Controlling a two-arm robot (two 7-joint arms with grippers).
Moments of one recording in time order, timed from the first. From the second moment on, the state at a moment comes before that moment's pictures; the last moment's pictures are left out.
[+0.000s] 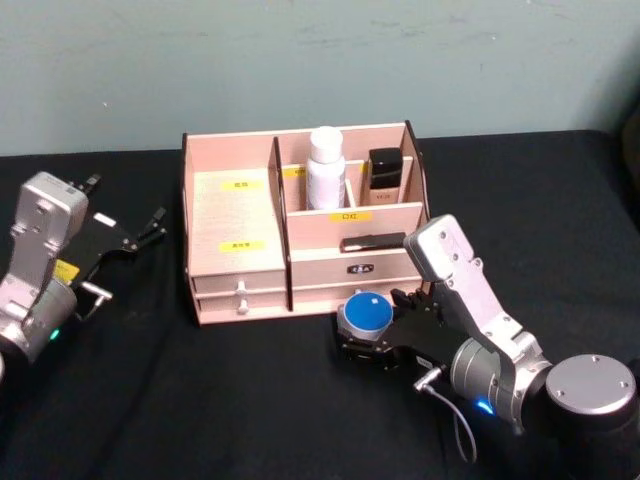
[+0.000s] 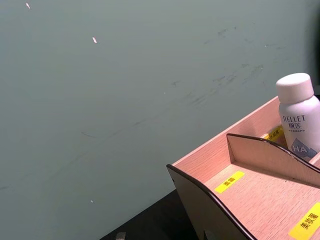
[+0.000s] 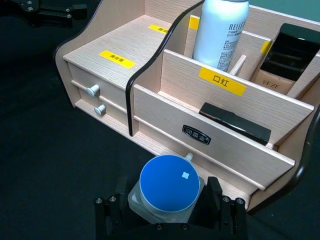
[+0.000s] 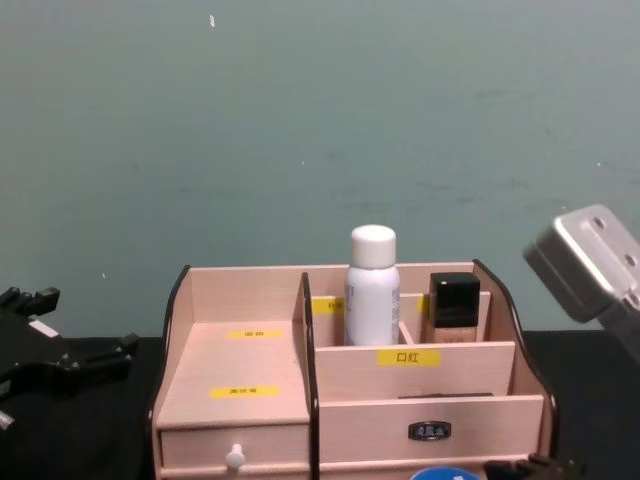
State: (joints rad) left arm -0.20 0.60 0.45 -1.41 -0.25 -0.12 0.03; right arm -0.01 0.28 -0.35 -1.76 0.03 0.52 0.30
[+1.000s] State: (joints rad) left arm -0.20 0.60 0.45 -1.41 -0.25 -0.12 0.03; right arm 0.02 0.25 -0.37 -1.69 0.01 0.49 0.32
